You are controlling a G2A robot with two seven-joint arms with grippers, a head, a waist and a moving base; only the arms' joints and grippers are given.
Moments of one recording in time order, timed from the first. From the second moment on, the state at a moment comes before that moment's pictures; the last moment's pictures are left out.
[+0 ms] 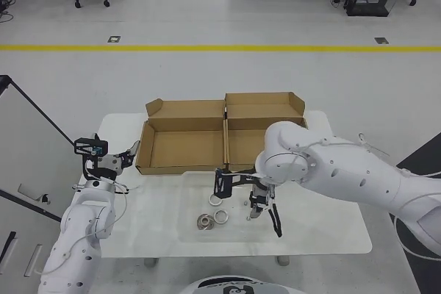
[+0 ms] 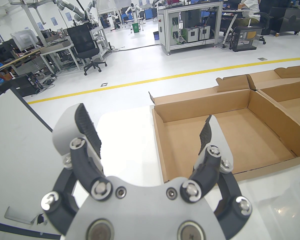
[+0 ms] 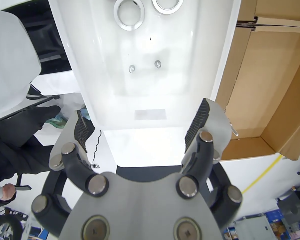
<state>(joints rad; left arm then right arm) 1.73 -1.15 -1.60 -1.80 1.33 0.00 0.00 -0.42 -0.99 0.23 -1.81 -0.31 -0.29 1.53</state>
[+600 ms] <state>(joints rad) 1.73 -1.15 -1.60 -1.80 1.33 0.00 0.00 -0.48 -1.04 0.18 -1.71 -0.36 -0.29 1.47</state>
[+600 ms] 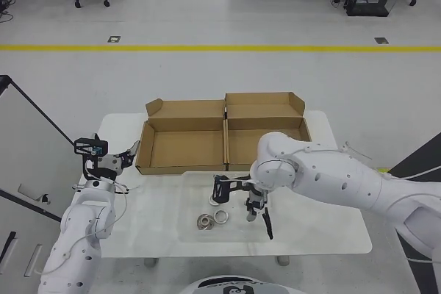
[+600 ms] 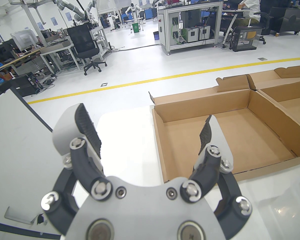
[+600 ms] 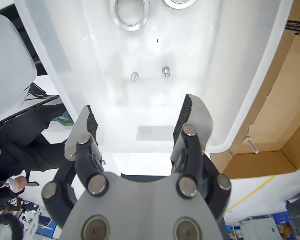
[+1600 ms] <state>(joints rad) 1.73 -1.15 -1.60 -1.80 1.33 0.00 0.00 -0.58 -1.10 0.17 -1.63 -0.44 -0.31 1.51</state>
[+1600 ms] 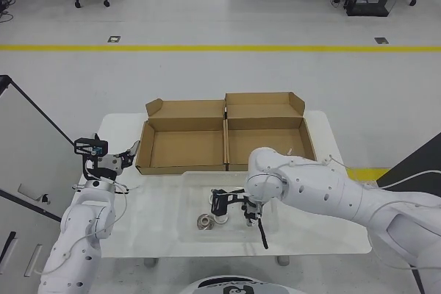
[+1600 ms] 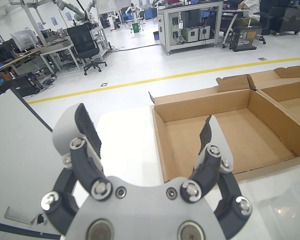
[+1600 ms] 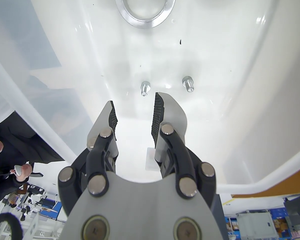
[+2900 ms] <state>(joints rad) 1.73 -1.15 -1.60 -1.80 1.33 0.00 0.00 -0.62 -1.17 0.17 -1.53 -0.51 -0.31 1.51</state>
